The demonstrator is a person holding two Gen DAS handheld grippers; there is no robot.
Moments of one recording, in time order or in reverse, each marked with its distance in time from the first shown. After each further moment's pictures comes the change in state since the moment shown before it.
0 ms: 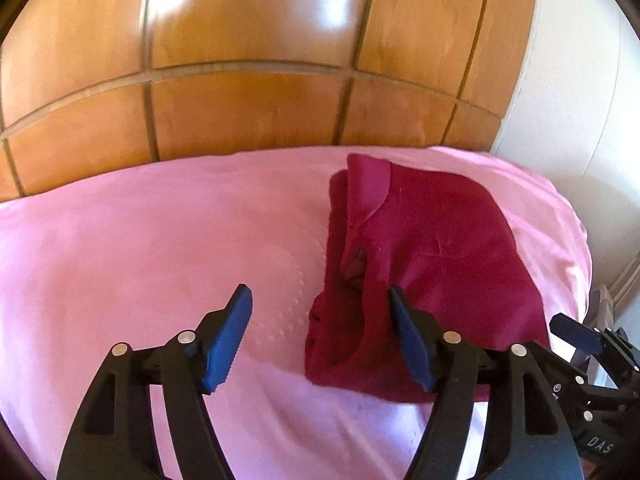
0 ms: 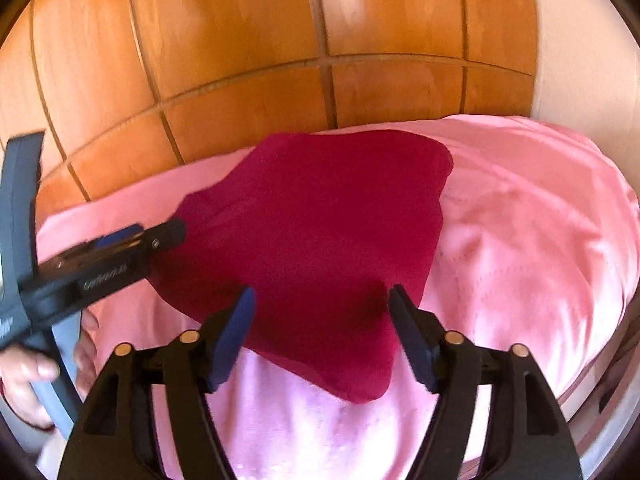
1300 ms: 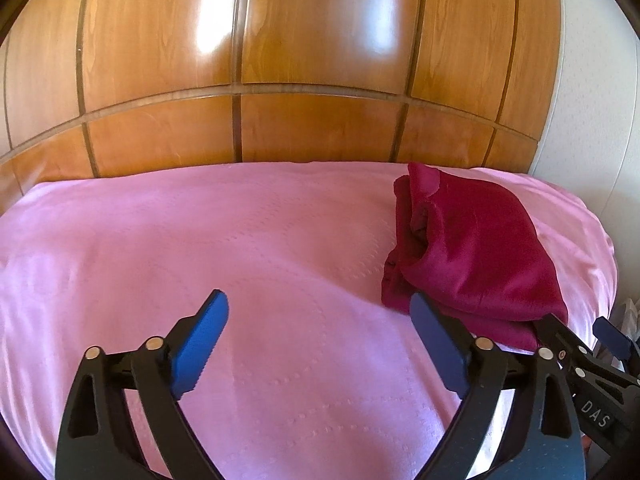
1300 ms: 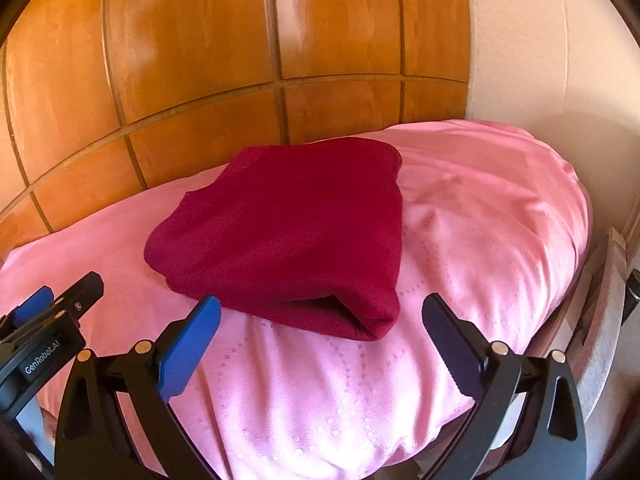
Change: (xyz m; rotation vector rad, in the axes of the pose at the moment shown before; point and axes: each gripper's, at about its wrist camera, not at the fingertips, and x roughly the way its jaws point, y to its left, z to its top) left arm -0.075 0.027 -0.048 -0.057 -0.085 0.177; right arm -0.032 0.043 -0.032 0.094 -0.099 -0.212
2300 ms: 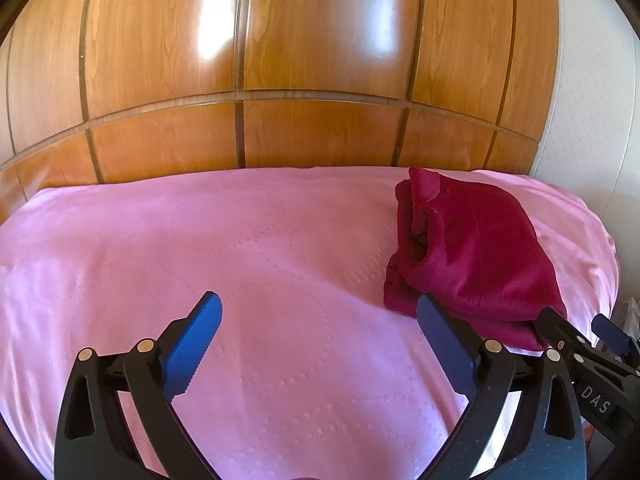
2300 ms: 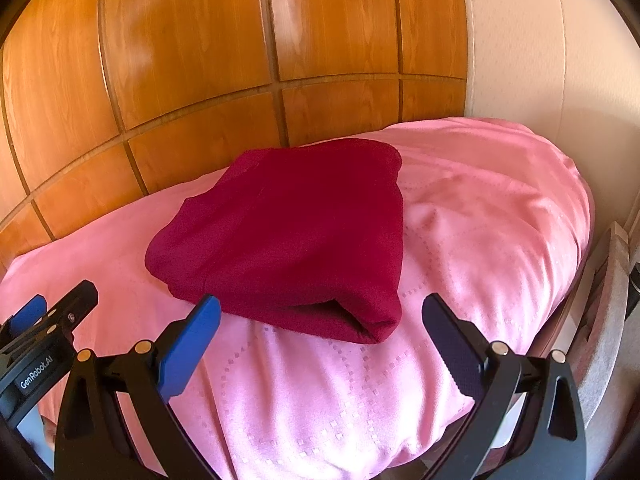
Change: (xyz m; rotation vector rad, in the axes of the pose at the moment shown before) left arm -0.006 -0.001 0.002 0.011 -0.012 0.010; right arm 0.000 -0.002 0.001 0.029 -0.006 0.000
